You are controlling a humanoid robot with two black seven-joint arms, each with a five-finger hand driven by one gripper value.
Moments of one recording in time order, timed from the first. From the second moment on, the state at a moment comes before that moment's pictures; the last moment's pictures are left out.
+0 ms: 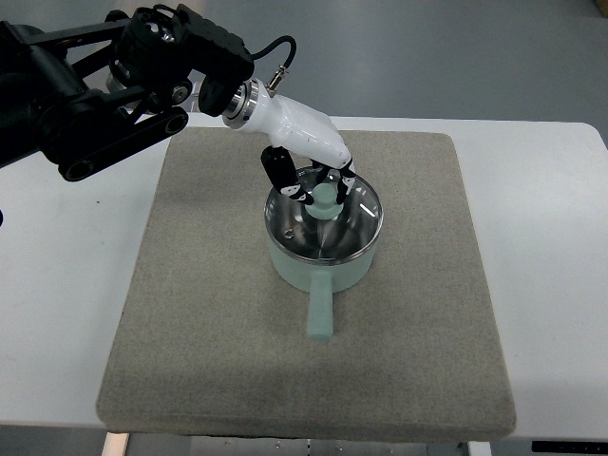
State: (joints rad) left arm -1.40 0.35 -0.26 -1.10 1.90 -0.59 -0.53; right arm 0.03 0.00 -0.05 0.15 0.04 -0.07 0.10
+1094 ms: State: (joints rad) left arm -1.42 0.36 -0.31 -1.09 1.92 -0.59 -0.53; right arm 0.03 0.00 -0.05 0.15 0.04 -0.07 0.10
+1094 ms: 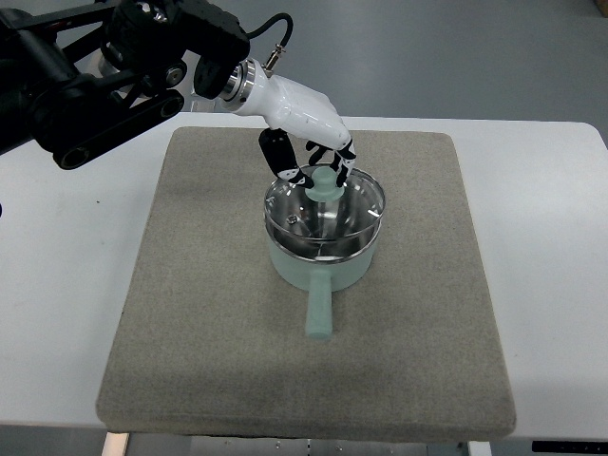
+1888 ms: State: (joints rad) left arm -1.45 0.42 -0.30 -0.96 1.91 -0.59 -0.53; right arm 0.03 0.00 -0.05 0.15 0.04 -0.07 0.10
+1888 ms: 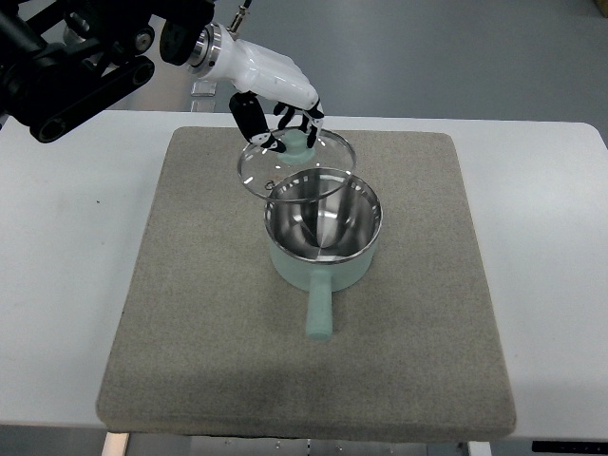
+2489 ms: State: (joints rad) left arm -1.40 0.64 -0.28 -0.91 1.91 -0.59 -0.60; right arm 0.03 0.00 -0.05 0.15 0.04 -0.07 0.10
